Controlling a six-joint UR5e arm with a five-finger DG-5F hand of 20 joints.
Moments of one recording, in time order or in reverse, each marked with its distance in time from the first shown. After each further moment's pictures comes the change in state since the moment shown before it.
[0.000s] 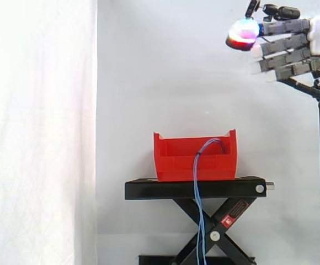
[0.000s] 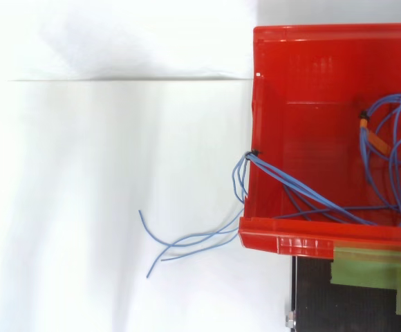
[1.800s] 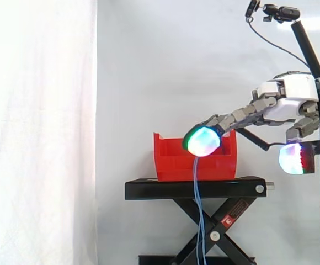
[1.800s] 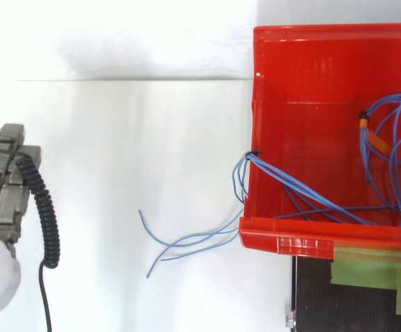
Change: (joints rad) arm 0.006 -0.283 0.000 0.281 -0.141 -1.156
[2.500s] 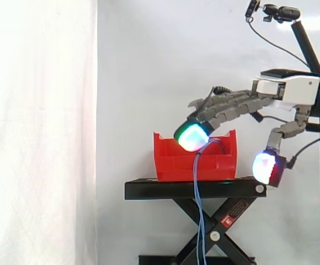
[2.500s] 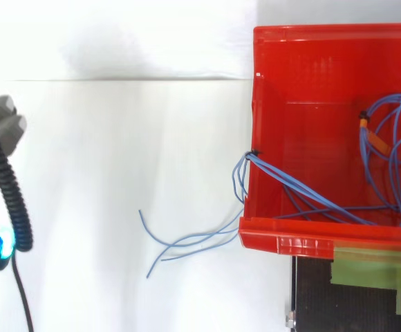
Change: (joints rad) arm 0.000 0.001 0.019 0.020 -0.011 -0.544
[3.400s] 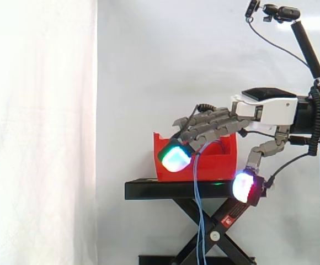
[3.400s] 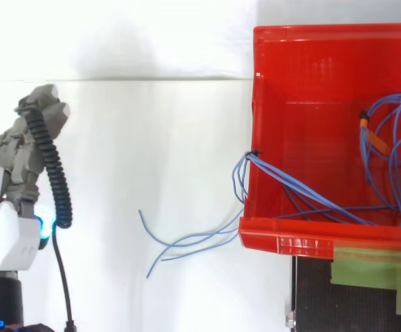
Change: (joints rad) arm -0.023 -0.090 0.061 -0.004 0.018 -0.046
